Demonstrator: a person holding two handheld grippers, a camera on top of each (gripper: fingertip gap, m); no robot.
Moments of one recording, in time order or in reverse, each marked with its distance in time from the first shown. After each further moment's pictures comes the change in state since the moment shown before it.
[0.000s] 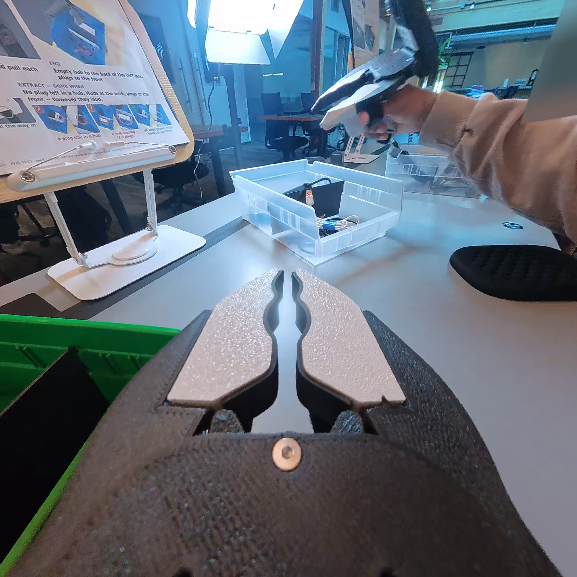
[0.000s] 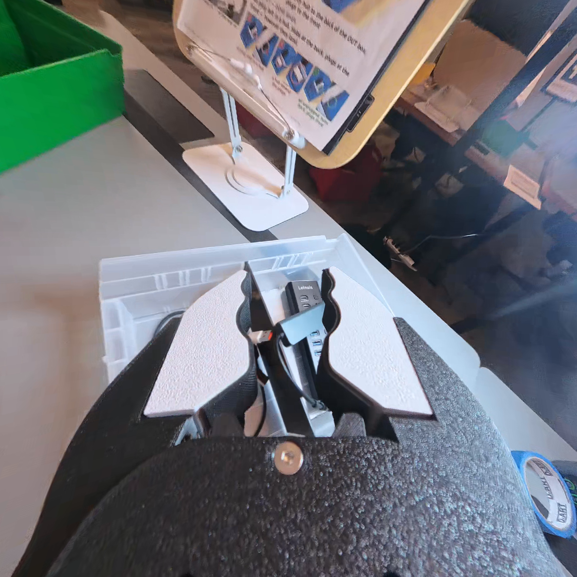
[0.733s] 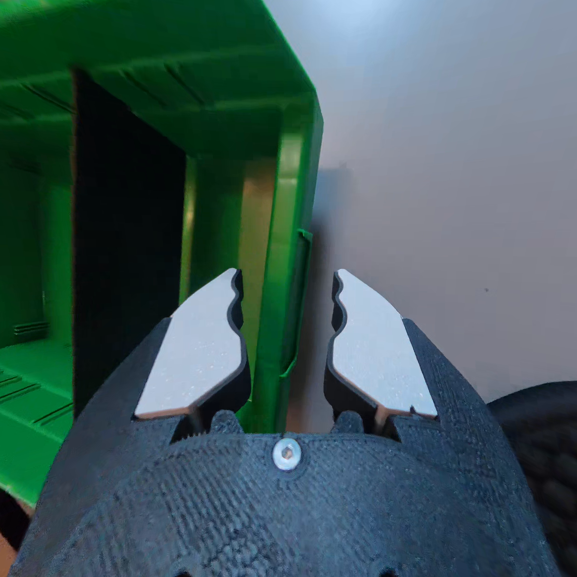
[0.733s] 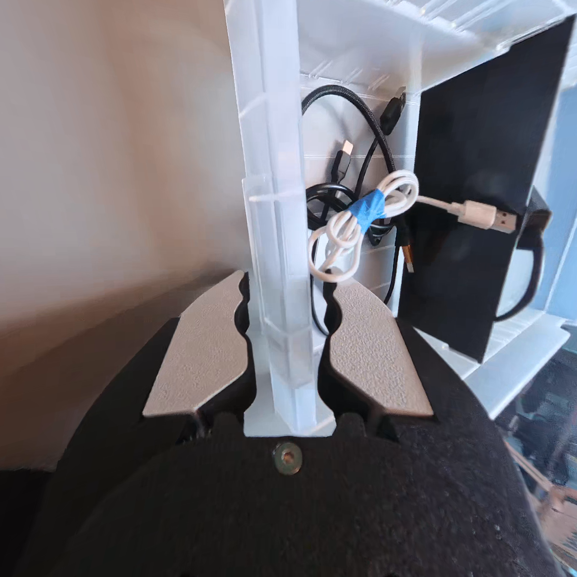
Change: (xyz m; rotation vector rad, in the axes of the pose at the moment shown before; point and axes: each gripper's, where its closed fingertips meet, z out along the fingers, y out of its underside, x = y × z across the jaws) left arm -0.077 0.127 -0.092 -1.024 -0.161 0.252; right arm -0.136 0.160 0.009 -0.733 -0.027 -0.375
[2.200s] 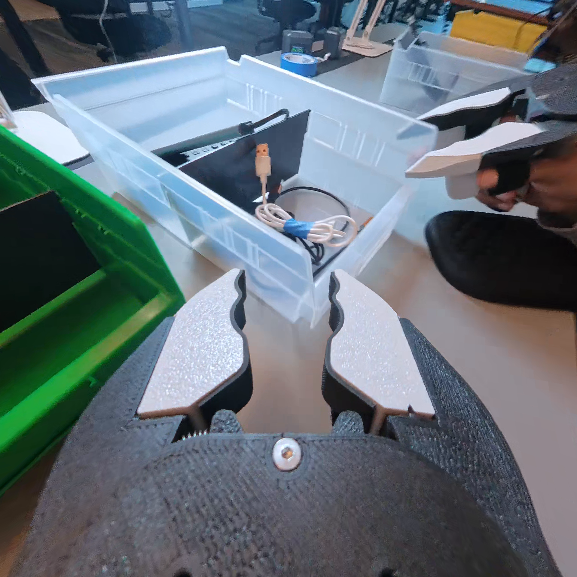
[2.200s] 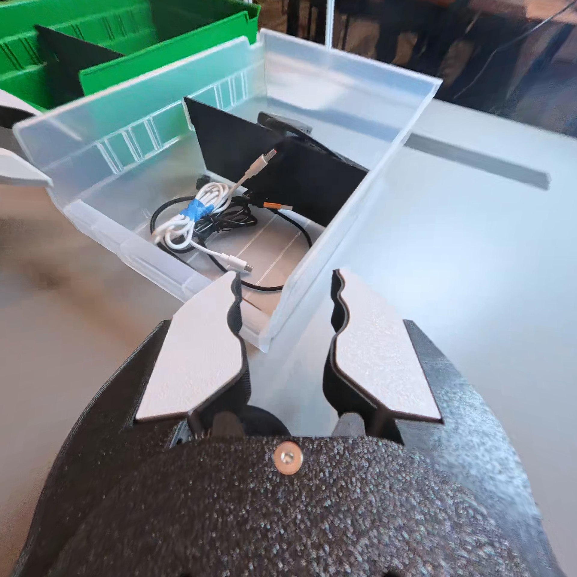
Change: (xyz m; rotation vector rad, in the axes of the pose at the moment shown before) left arm 0.152 -0.213 -0.004 0.702 0.238 -0.334; right arm -0.033 0.018 -0.097 0.643 -0.007 0.755
